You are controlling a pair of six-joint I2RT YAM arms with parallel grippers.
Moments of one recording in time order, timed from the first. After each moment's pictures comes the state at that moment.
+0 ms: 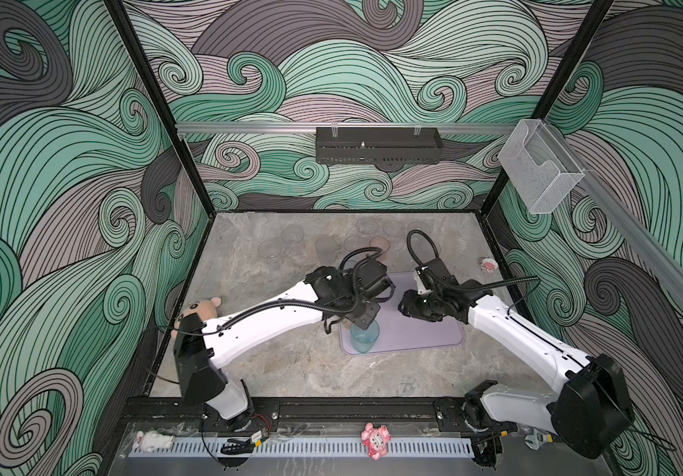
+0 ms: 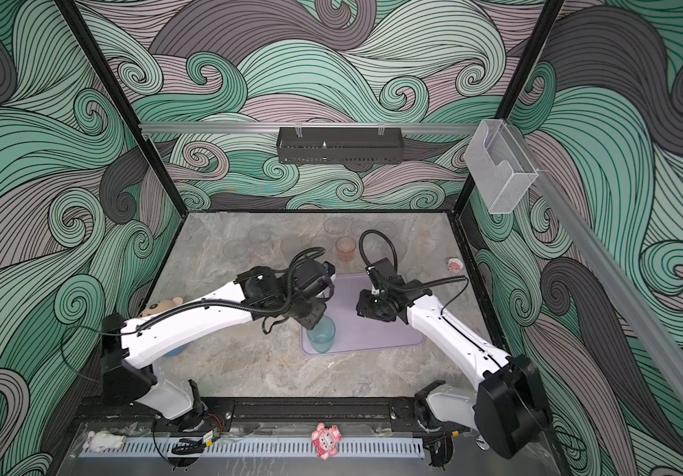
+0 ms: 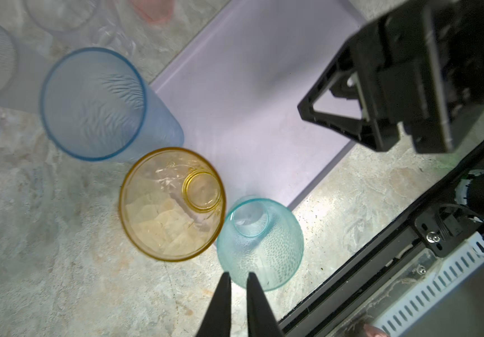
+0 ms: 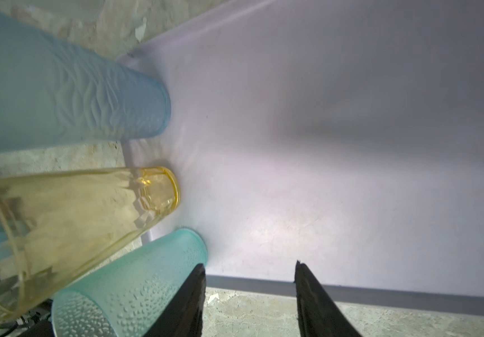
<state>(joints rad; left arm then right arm) -1.05 1.50 1.46 -1.04 -0.20 -0.36 0.54 1.25 0.87 -0.75 -0.11 0.63</state>
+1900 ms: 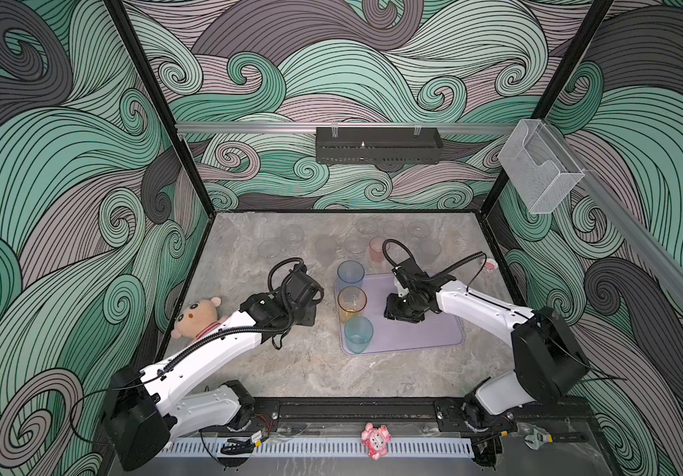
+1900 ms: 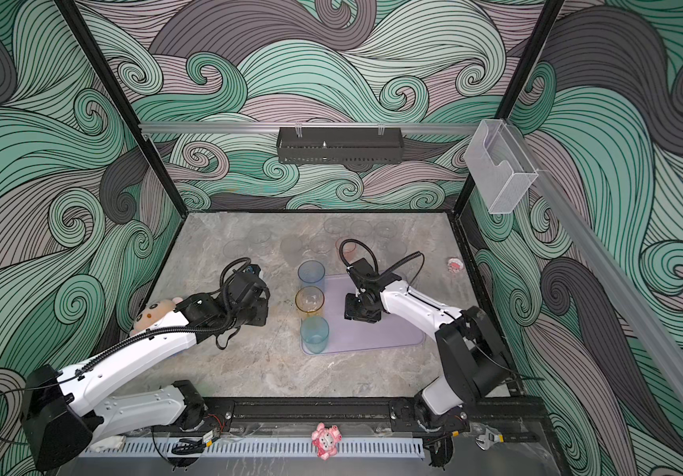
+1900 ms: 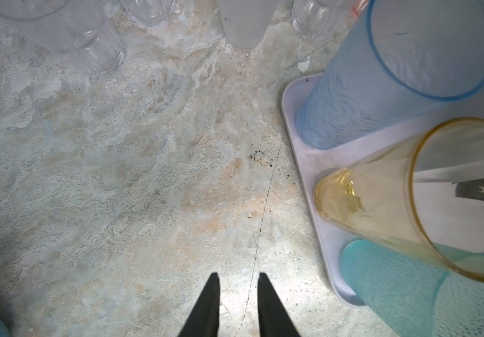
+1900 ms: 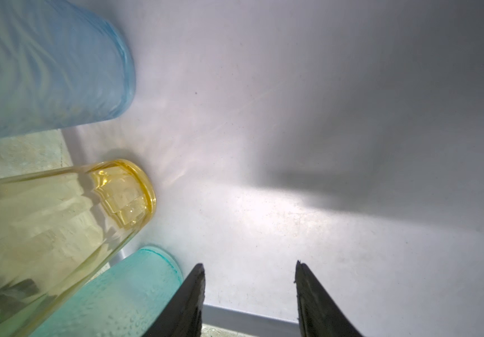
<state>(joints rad) -0.72 1.13 0.89 -0.77 -0.29 -0.54 0.56 1.55 0.95 -0.68 -0.16 0.59</state>
